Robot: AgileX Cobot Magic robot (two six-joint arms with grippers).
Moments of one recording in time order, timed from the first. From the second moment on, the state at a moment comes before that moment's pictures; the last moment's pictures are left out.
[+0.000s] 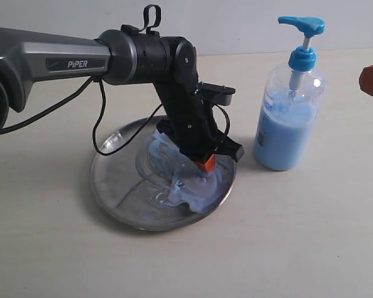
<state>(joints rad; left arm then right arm) -0.72 2.35 -1.79 -0.32 0.96 0.15 0.39 0.65 -0.51 0.32 0.35 -0.22</state>
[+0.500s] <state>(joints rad) -0.72 2.35 -1.79 -0.33 0.99 0.16 0.39 0.65 -0.51 0.32 0.35 -0.22</state>
